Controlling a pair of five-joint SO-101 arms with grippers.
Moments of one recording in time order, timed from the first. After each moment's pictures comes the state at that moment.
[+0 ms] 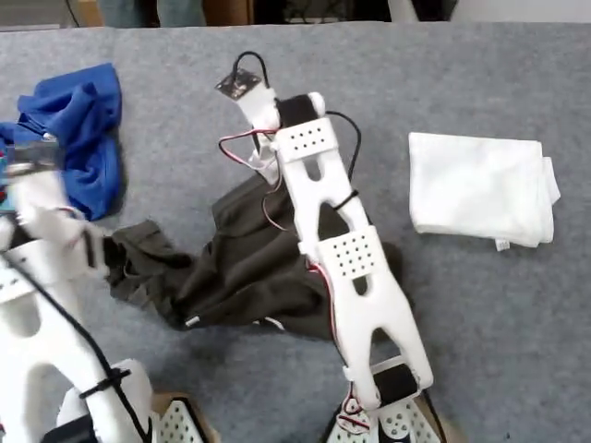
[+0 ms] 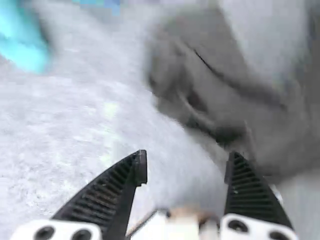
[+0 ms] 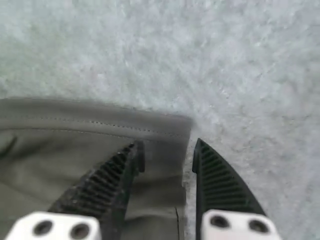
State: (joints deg) left arm -32.0 -36.7 29.4 89.5 -8.0; right arm -20.6 70.9 -81.1 97.7 24.1
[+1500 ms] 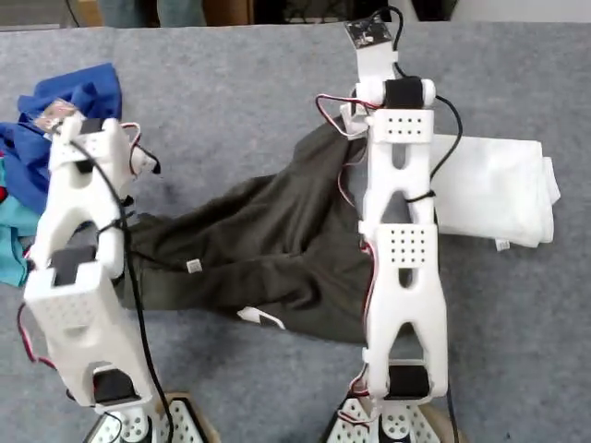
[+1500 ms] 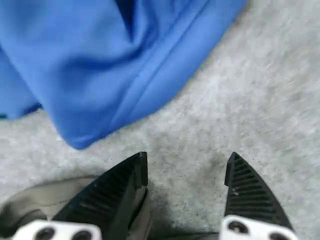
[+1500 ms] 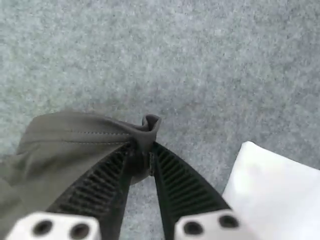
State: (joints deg) left arm -14.7 26.7 -9.5 71.7 42.2; right arm -0.4 70.8 -93.0 94.8 14.6
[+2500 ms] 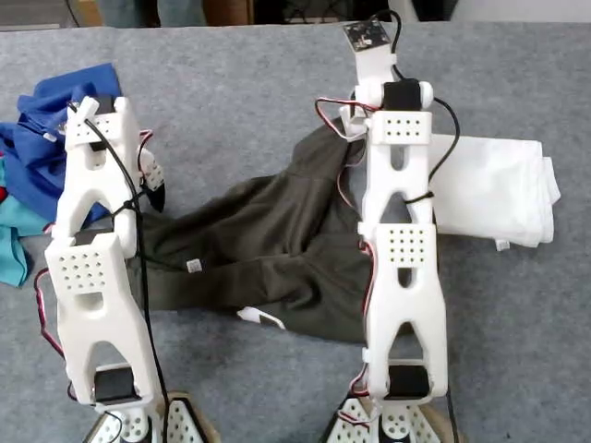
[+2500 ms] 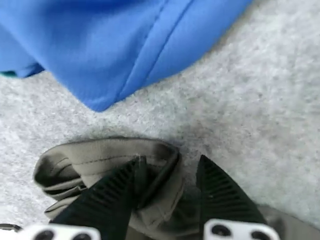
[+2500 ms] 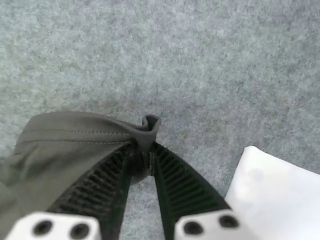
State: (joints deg) left arm -13.5 41.7 -33.6 99.8 39.5; right arm -0.4 72.5 -93.4 93.7 15.4
